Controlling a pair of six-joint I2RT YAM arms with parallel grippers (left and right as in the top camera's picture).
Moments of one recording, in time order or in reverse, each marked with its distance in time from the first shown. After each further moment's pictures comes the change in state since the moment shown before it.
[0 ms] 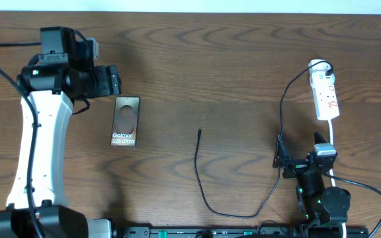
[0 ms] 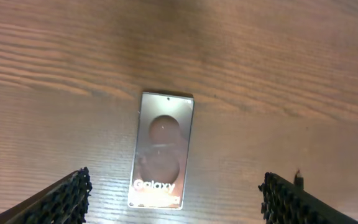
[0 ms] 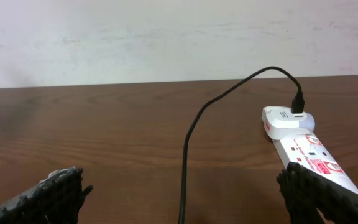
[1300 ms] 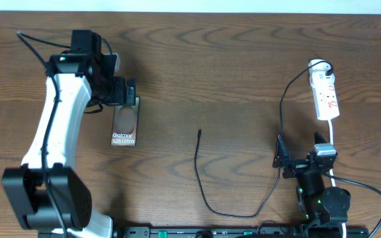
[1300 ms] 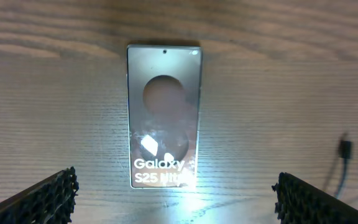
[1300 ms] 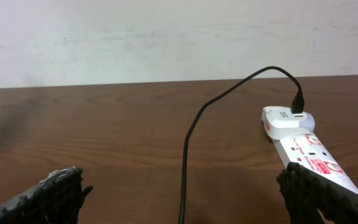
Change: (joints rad) left arm -0.074 0.168 0.002 -0.082 -0.068 0.072; right arm 0.000 0.000 0.000 0.000 0.000 0.000
